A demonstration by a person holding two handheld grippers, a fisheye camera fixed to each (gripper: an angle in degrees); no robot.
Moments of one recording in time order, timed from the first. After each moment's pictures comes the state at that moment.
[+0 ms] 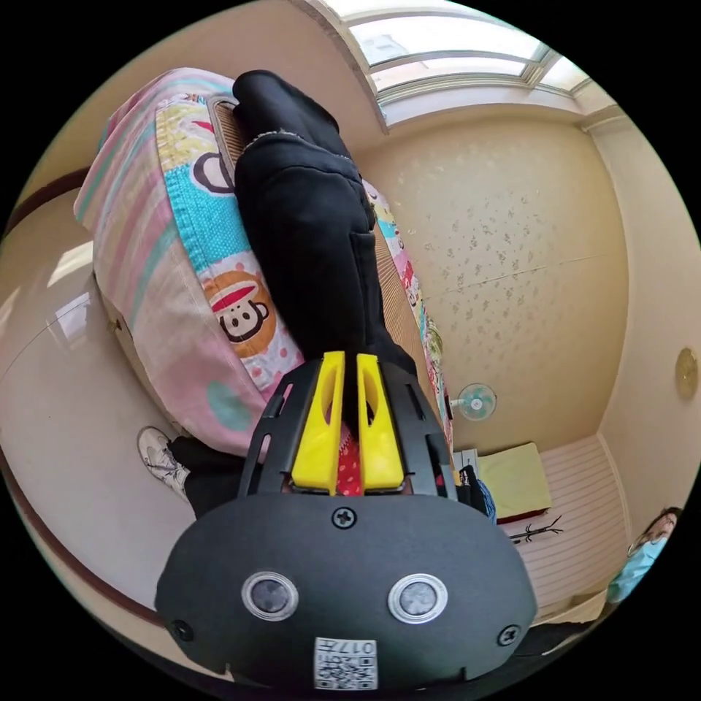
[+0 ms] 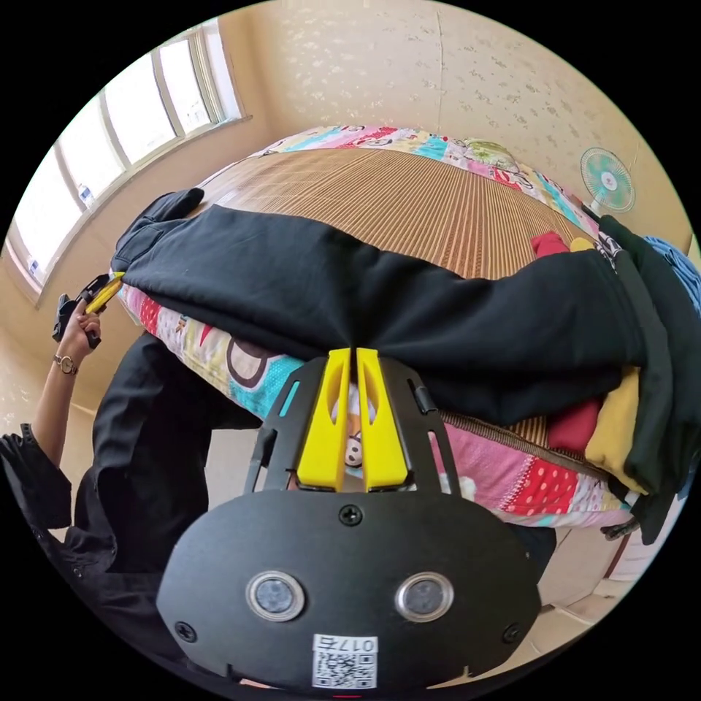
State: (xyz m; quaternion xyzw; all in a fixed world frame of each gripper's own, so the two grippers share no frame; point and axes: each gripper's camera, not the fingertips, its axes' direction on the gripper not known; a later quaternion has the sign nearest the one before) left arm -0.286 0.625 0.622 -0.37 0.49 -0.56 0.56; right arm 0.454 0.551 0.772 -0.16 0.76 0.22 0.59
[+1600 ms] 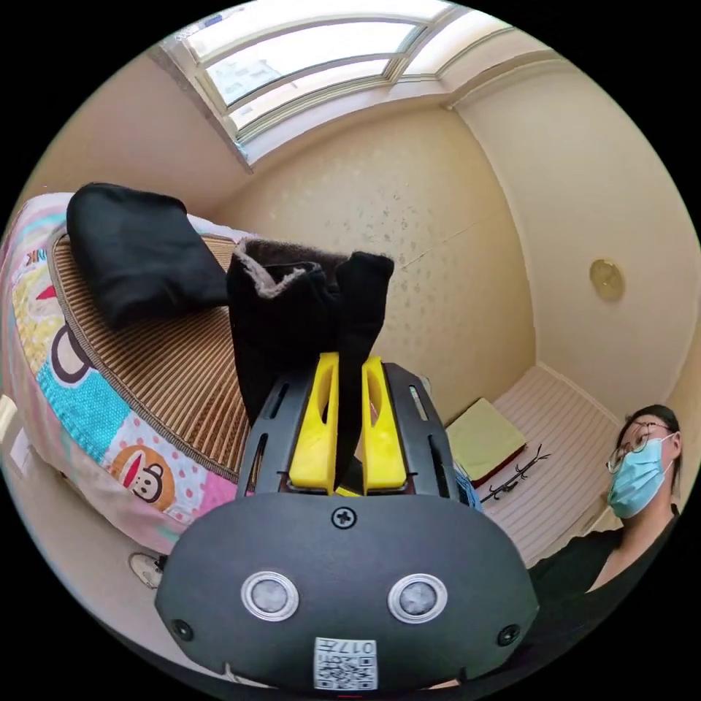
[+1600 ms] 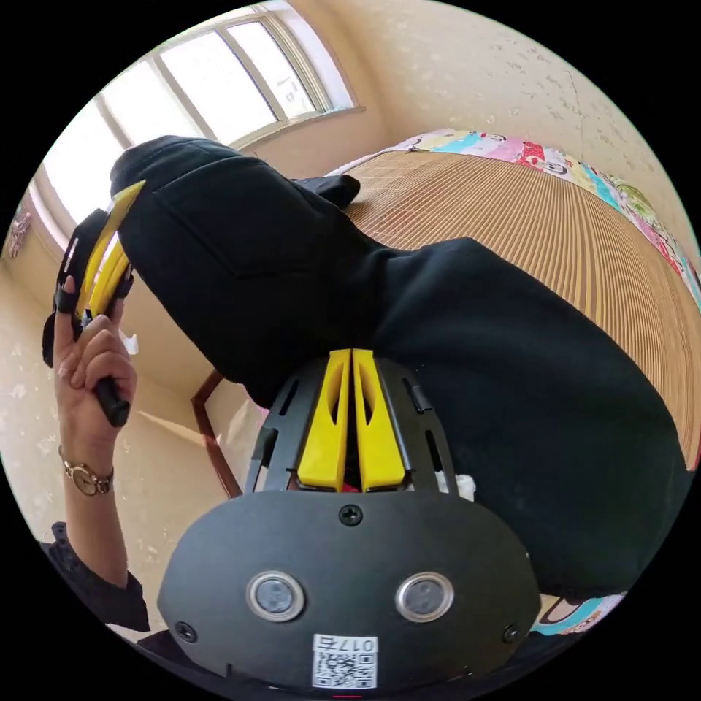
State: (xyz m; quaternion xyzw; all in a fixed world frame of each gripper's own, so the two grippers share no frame) left arm -0.294 0.646 0.590 -0.15 0.62 -0.50 0.59; right arm 0.657 0.472 0.936 -0.16 0.60 0.21 0.76
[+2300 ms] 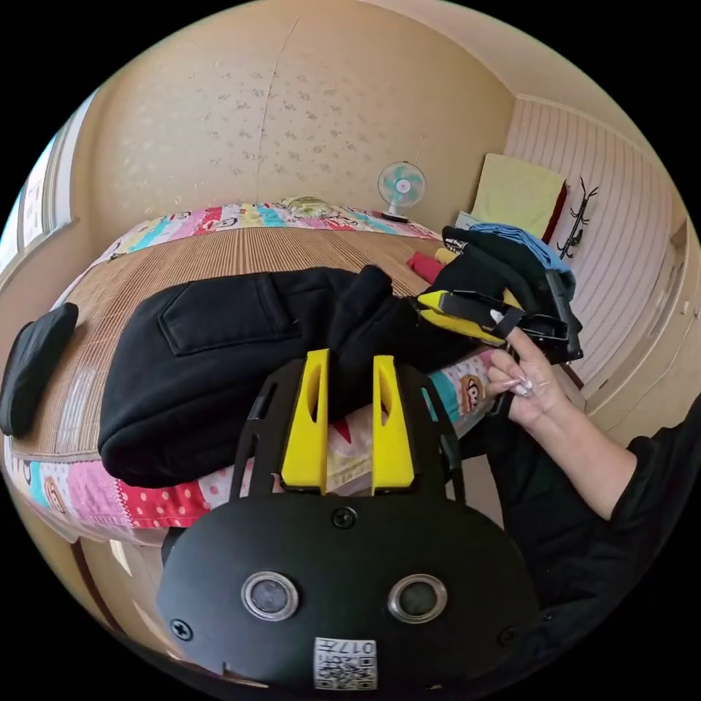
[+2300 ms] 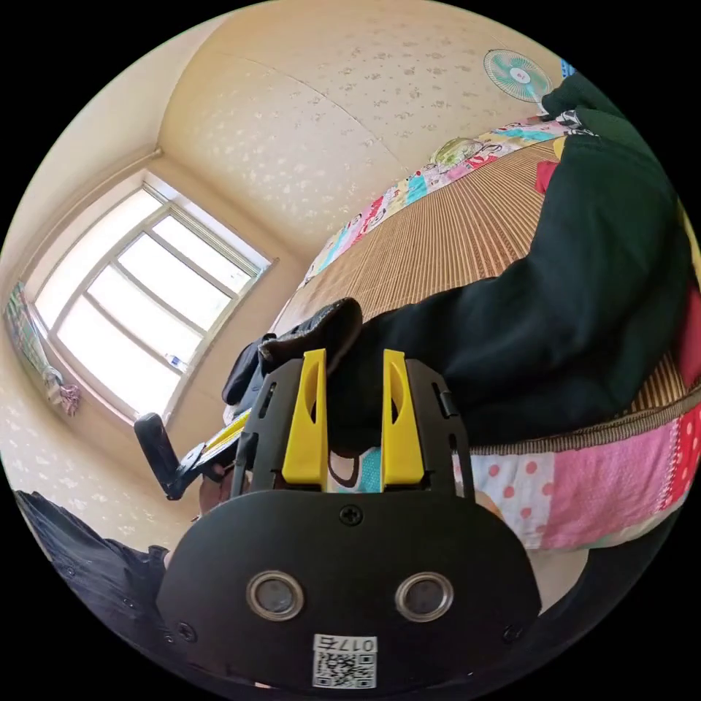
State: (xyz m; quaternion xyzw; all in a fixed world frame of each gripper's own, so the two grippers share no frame) left arm 0.000 0.567 0.314 -0.19 0.69 -0.09 0.69; right arm 0.387 0.549 0.663 0.18 0.60 0.21 0.74
